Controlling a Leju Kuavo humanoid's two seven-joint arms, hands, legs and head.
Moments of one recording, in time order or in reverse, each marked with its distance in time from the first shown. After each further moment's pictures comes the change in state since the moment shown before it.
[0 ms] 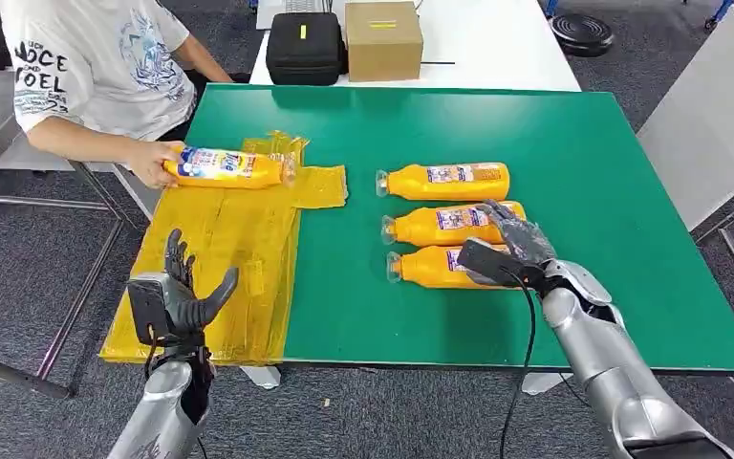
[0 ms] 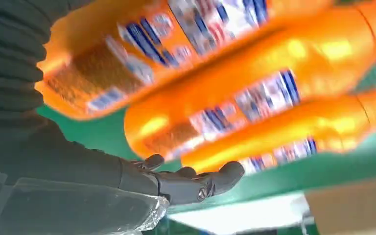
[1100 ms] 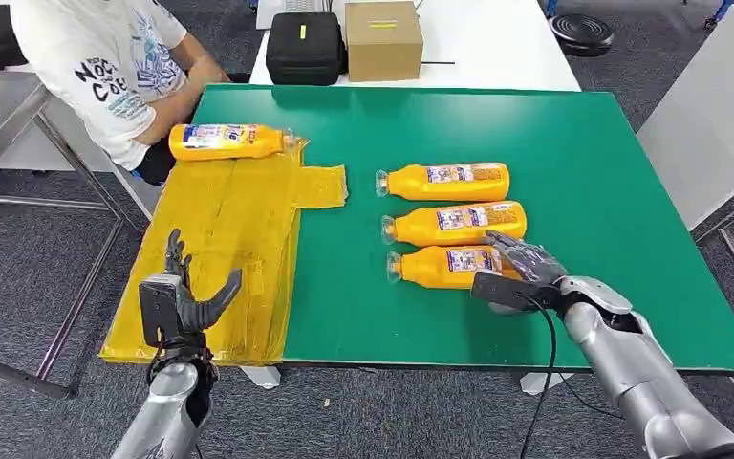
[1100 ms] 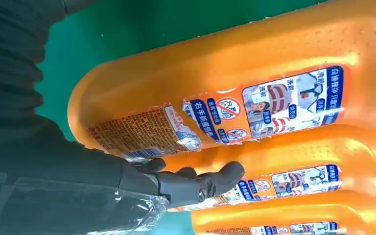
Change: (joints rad) left arm 0.013 0.003 -0.033 -0.019 -0.068 0.095 0.002; right arm 0.045 -0.135 0.143 -0.076 -0.060 0.126 -0.013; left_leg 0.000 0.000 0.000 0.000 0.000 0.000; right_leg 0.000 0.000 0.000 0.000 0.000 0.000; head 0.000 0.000
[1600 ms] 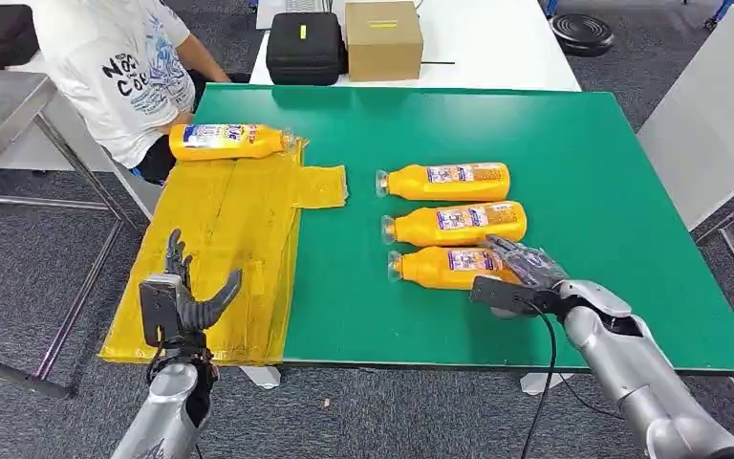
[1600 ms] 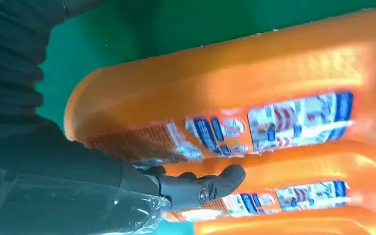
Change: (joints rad) left arm 0.000 0.000 0.000 0.000 0.000 -0.002 0.009; right arm 0.014 -0.006 0.011 -0.003 -0.002 0.006 0.025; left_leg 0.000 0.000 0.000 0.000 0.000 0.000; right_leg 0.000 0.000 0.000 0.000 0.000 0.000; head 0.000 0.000
